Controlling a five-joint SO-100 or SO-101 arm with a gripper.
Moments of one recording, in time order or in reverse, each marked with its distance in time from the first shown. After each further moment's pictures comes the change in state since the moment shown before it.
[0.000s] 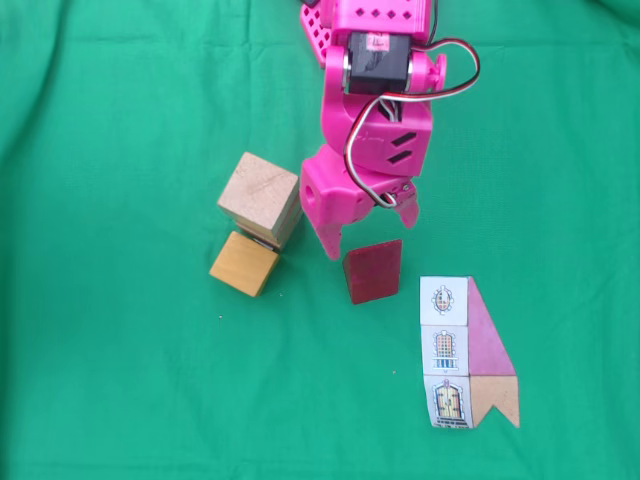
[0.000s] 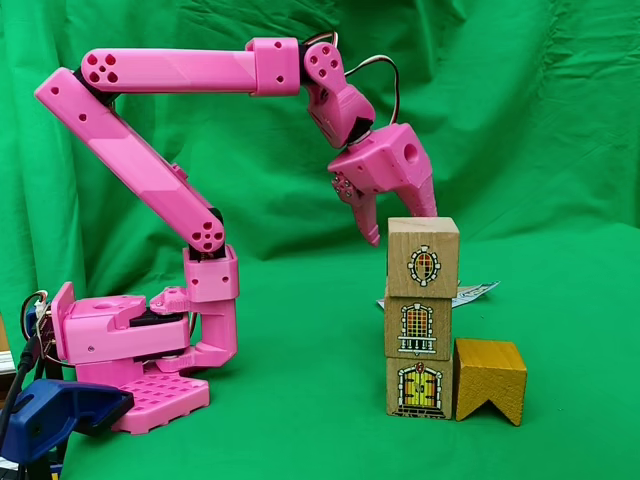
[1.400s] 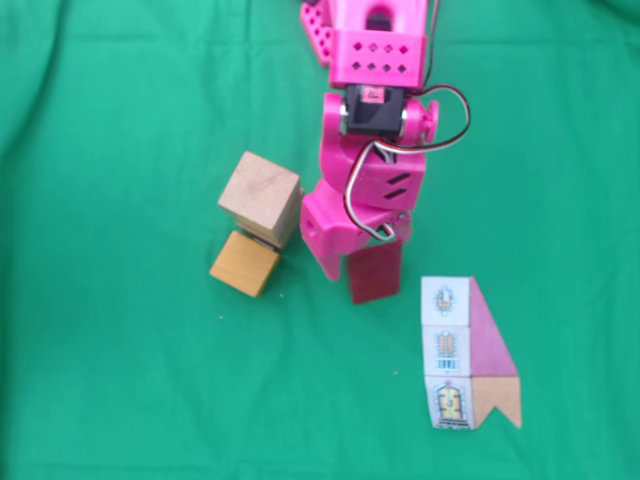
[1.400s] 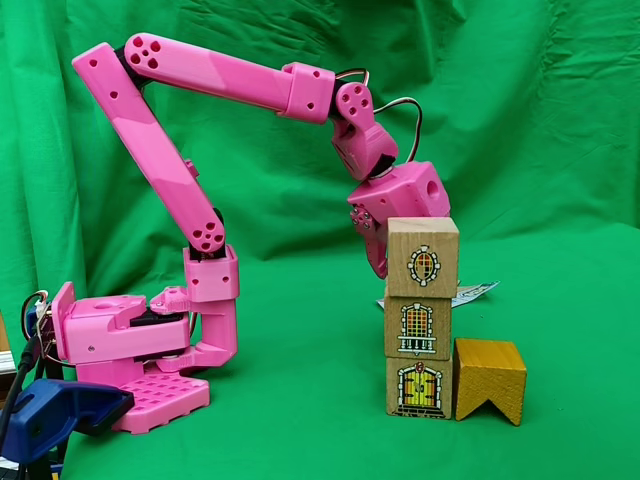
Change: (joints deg) arm -0.1 -12.0 0.2 -9.7 -4.0
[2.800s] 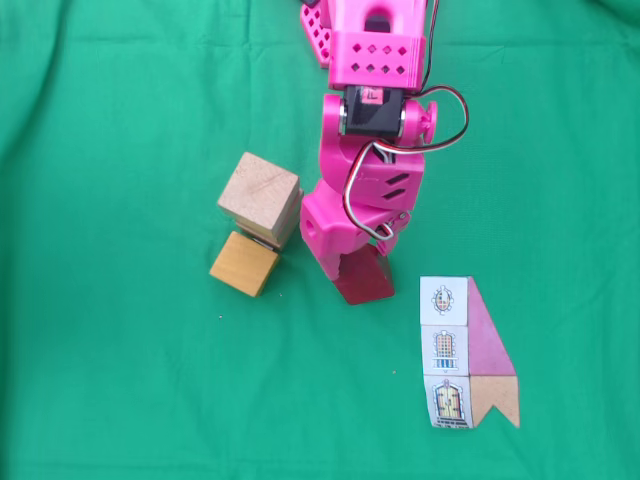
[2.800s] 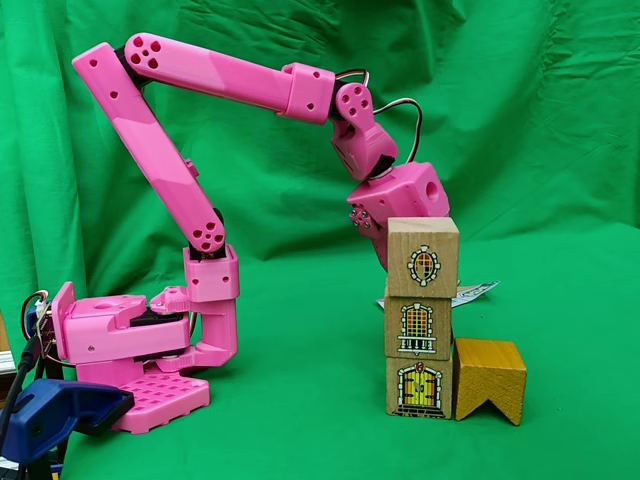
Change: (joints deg) arm 0.0 0.0 0.4 0.0 0.0
